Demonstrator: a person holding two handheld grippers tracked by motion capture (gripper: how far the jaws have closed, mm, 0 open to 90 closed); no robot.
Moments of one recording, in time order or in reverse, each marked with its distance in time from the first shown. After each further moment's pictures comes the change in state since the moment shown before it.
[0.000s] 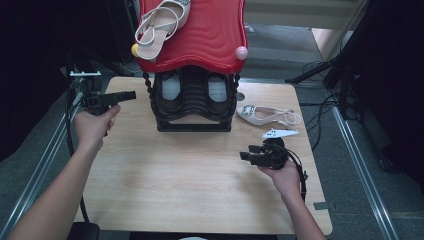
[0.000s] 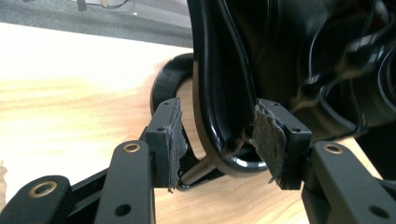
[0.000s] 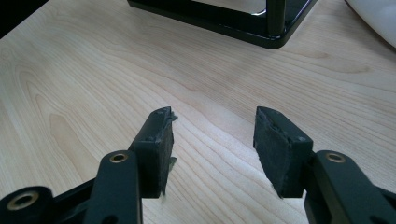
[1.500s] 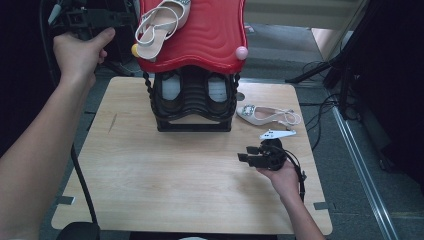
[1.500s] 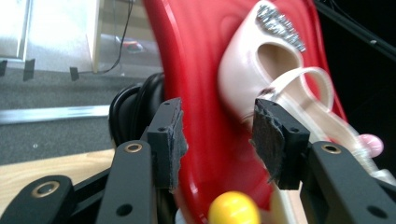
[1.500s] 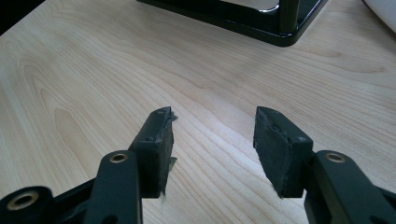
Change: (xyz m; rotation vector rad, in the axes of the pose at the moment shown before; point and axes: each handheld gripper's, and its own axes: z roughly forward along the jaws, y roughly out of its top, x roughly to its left) left arm -0.108 0.159 -0.061 -0.136 -0.028 0.090; right arm 0.005 0.000 0.003 0.013 0.011 -0.019
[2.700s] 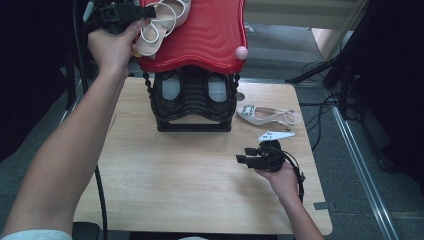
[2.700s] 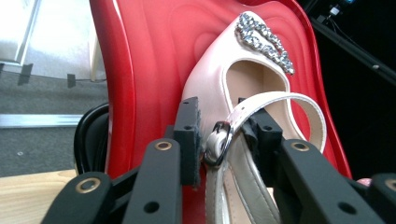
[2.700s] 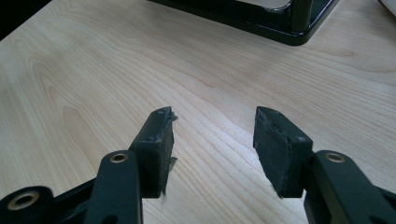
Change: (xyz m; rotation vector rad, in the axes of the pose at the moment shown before) left arm -0.036 0.008 0.044 -0.059 0.022 -0.040; right arm 0.005 -0.002 0.001 -0.001 0.018 -0.009
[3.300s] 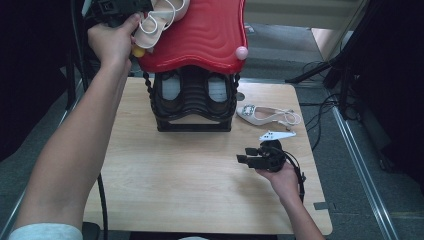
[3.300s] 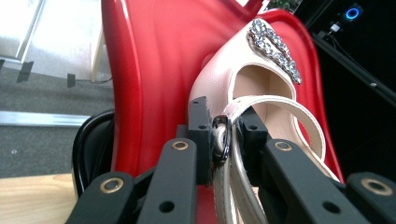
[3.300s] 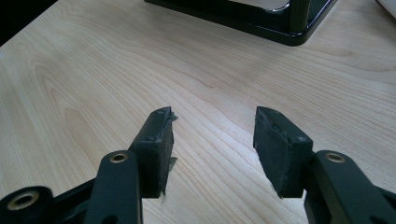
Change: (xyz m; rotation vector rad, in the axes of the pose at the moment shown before) left arm 0.005 0.007 0.005 -0.028 0.009 -0.065; right arm -0.001 -0.001 -0.002 -0.005 0.004 0.011
